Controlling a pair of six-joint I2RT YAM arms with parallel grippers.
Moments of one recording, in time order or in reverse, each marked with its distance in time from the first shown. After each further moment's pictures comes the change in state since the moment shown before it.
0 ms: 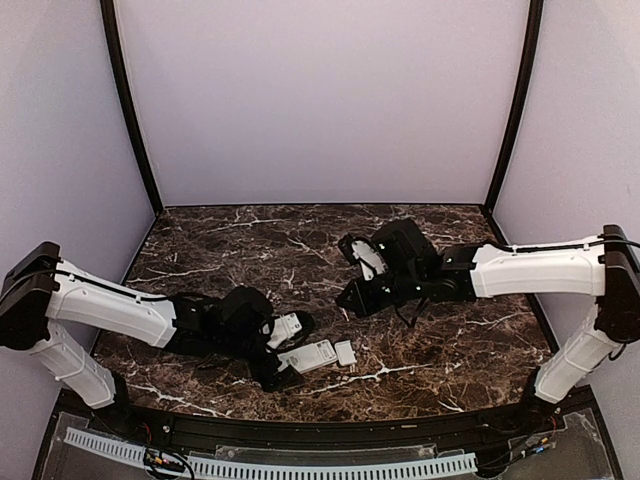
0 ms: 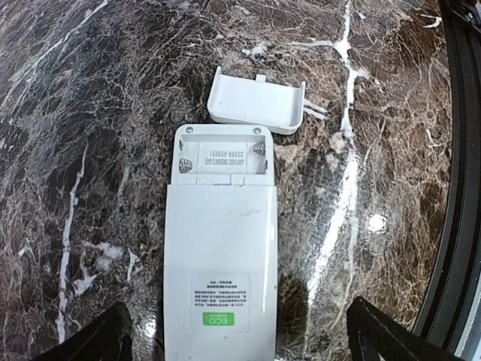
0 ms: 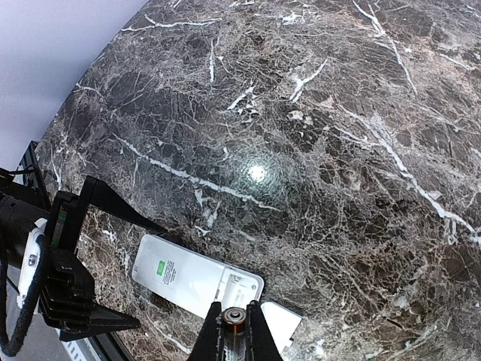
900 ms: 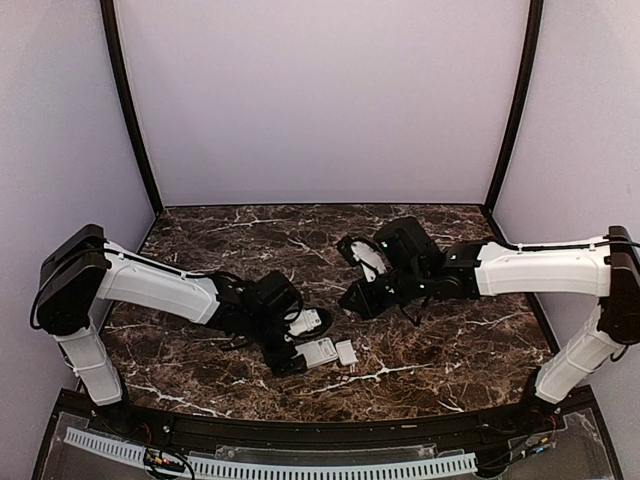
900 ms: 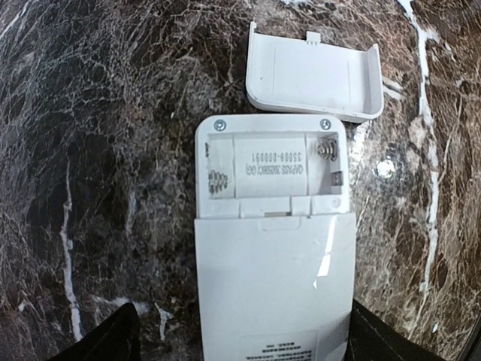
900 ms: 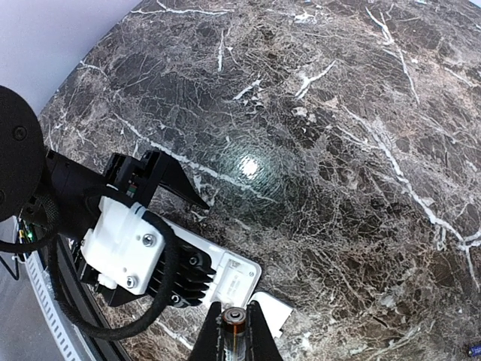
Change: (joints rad) left arm 0.072 0.258 0.252 -0.207 0.023 0.157; right arm -0.006 -0.027 -0.001 -0.053 -0.013 -0.094
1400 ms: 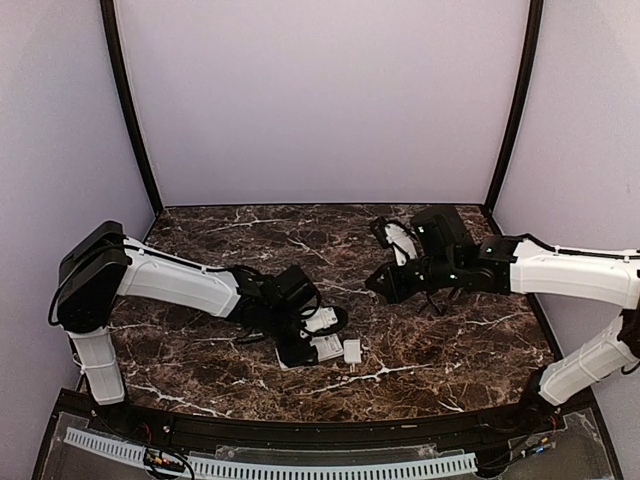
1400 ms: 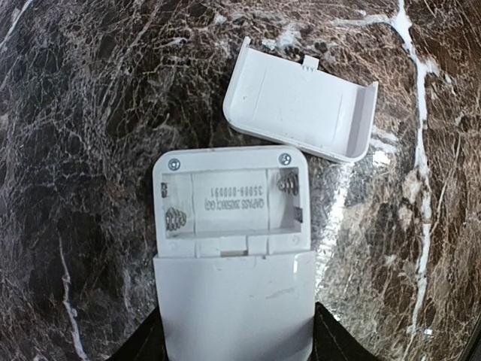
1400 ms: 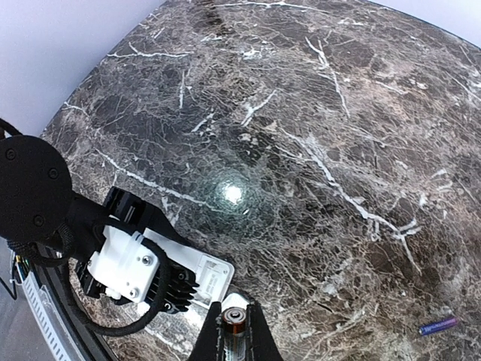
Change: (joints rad) left arm -0.017 0.116 0.159 -0.072 0.047 0.039; right arm -0.090 -0.167 -0.072 -0.017 0.031 -0.014
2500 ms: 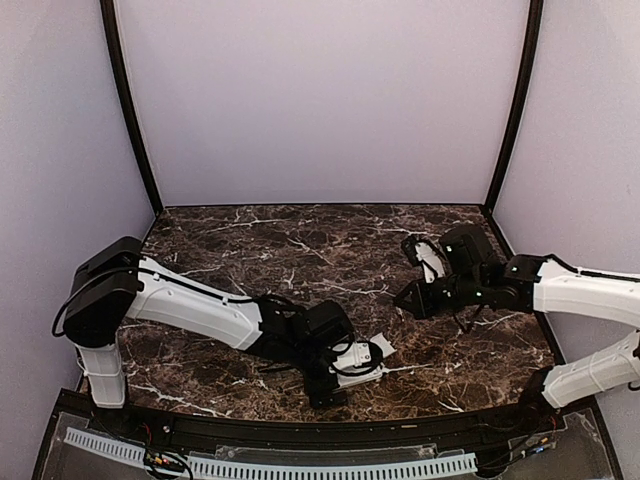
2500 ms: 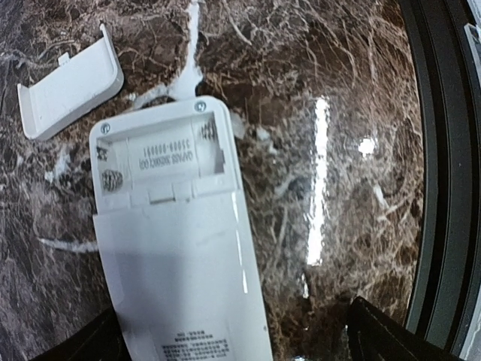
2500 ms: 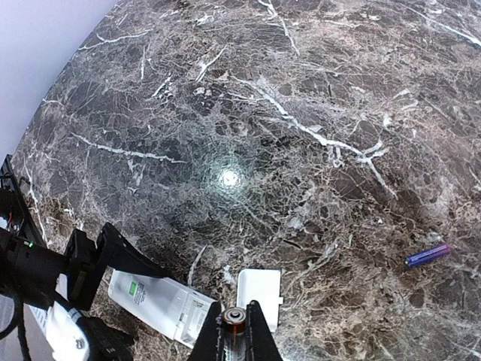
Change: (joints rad) left arm -0.218 0.079 0.095 0.037 -0.009 -0.021; right arm -0.087 -0.172 -0.187 -0.053 -0.019 0.043
